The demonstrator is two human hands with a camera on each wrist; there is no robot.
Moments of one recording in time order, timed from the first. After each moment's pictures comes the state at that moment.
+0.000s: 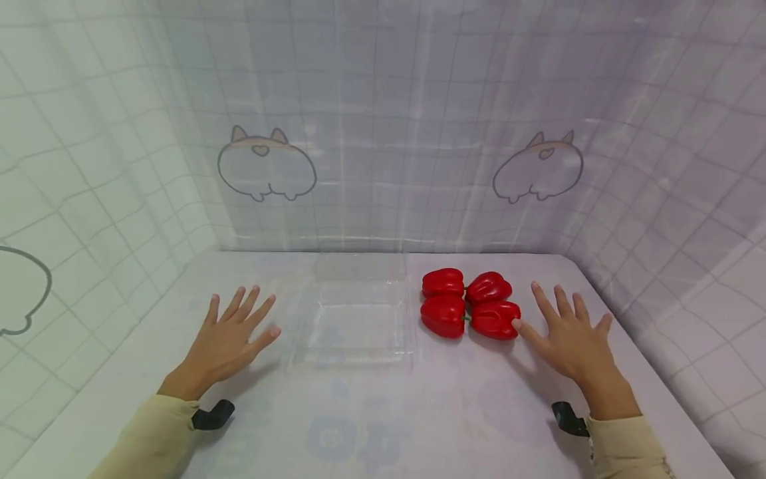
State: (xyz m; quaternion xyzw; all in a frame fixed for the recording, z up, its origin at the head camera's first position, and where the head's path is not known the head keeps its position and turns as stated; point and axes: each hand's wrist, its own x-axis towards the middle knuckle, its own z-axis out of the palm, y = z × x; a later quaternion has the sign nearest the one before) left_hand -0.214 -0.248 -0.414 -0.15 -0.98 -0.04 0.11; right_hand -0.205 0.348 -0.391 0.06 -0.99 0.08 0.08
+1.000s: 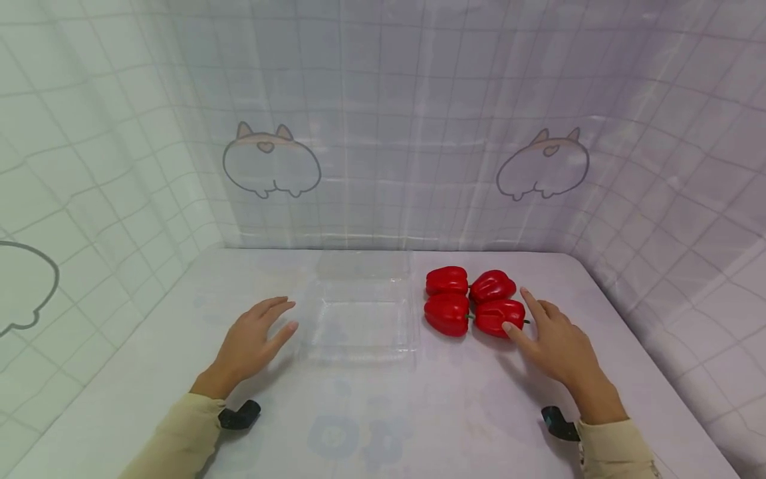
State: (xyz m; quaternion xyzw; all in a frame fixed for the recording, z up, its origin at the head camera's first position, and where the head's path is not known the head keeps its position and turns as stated) left_hand -0.218 -0.218 -0.433 -0.18 -0.94 -0.19 0.22; right_hand -0.203 0.321 -0.404 0.07 -0.99 0.13 0.09
